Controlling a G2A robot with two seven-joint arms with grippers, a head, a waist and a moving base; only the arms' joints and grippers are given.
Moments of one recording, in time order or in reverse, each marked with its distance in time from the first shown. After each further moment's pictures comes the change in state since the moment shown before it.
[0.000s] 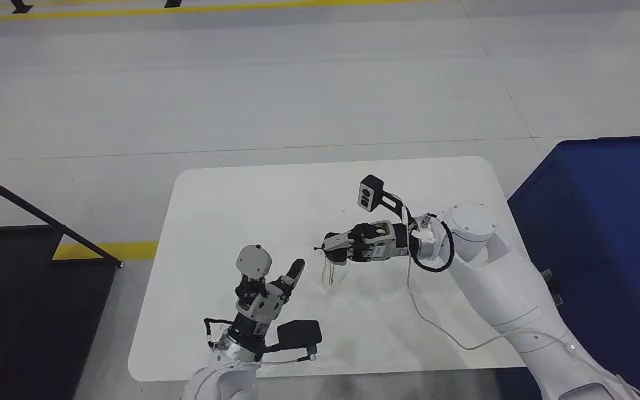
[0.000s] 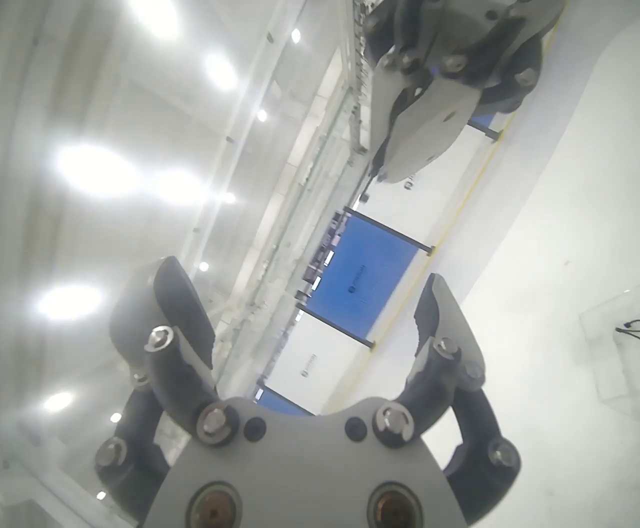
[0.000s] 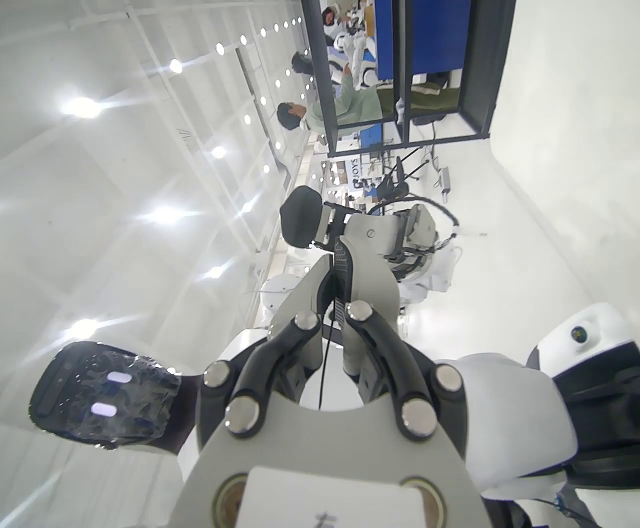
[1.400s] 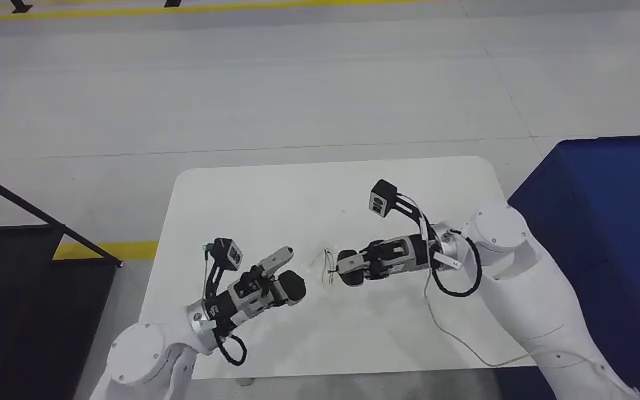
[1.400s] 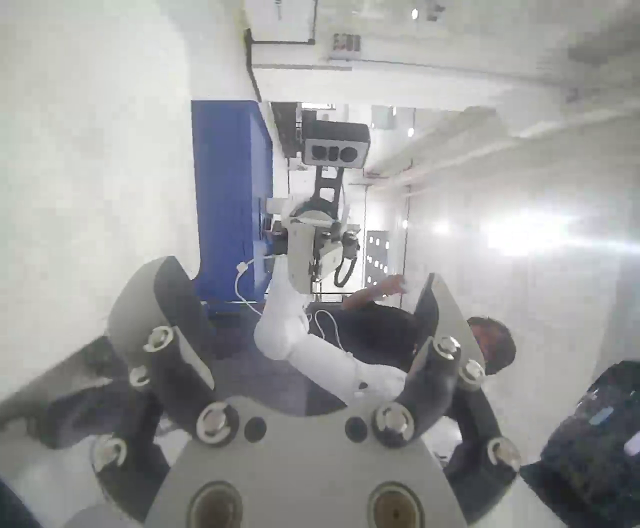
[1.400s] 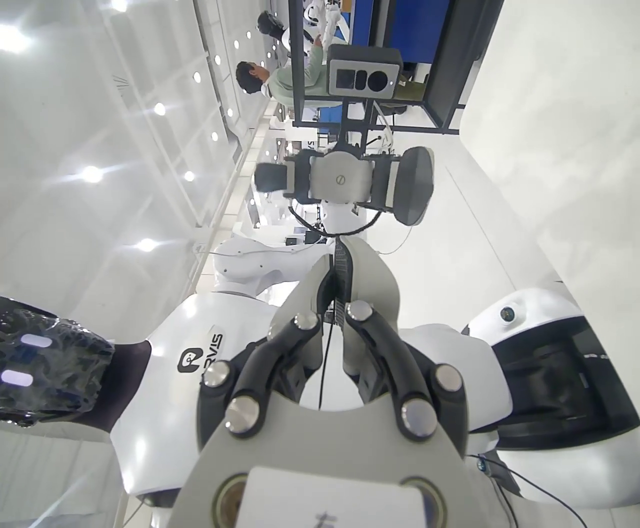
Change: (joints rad) left arm -0.127 0.032 -0.254 -0.093 -2.940 0.048 -0.851; right arm -0.077 0.051 0.099 -0.183 -0.117 0.004 0.119
